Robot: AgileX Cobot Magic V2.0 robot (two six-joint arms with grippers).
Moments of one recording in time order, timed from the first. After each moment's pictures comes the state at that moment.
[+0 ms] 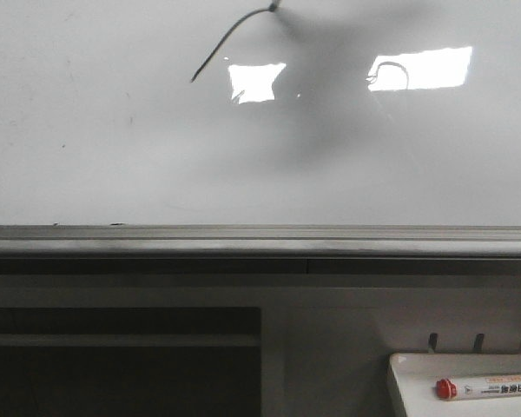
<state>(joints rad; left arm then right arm) -0.69 0.12 -0.69 -0.32 0.78 0.53 0.57 1.35 -1.16 -0.03 0.34 -0.38</state>
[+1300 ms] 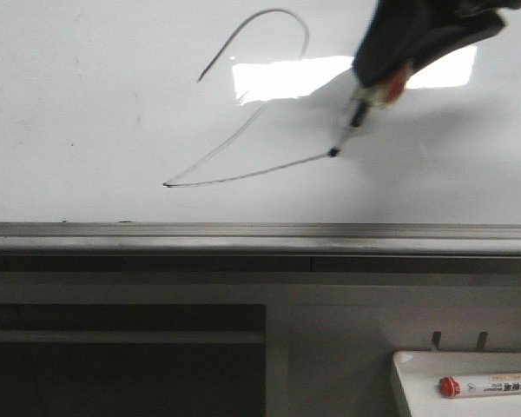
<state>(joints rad) -0.69 0.12 -0.69 -0.32 0.78 0.53 0.44 1.25 -0.99 0.20 0.59 -0.24</state>
